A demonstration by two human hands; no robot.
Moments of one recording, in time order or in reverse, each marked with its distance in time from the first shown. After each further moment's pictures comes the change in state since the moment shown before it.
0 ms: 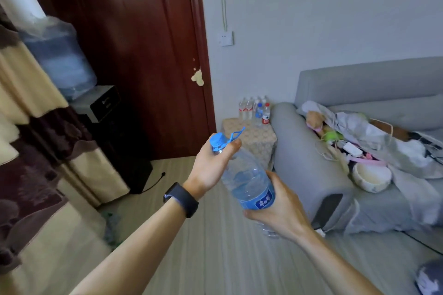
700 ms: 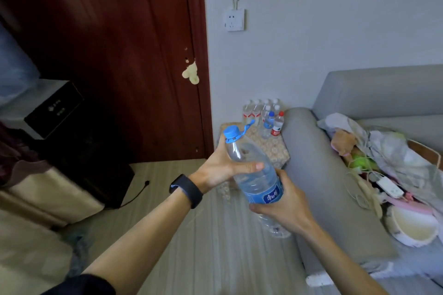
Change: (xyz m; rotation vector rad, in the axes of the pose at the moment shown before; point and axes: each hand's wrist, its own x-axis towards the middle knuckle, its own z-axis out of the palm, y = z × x) left_hand 0.392 -0.098 -0.032 -0.098 -0.321 -0.204; right_hand 0.399 0.036 0.037 0.001 -0.063 0.141
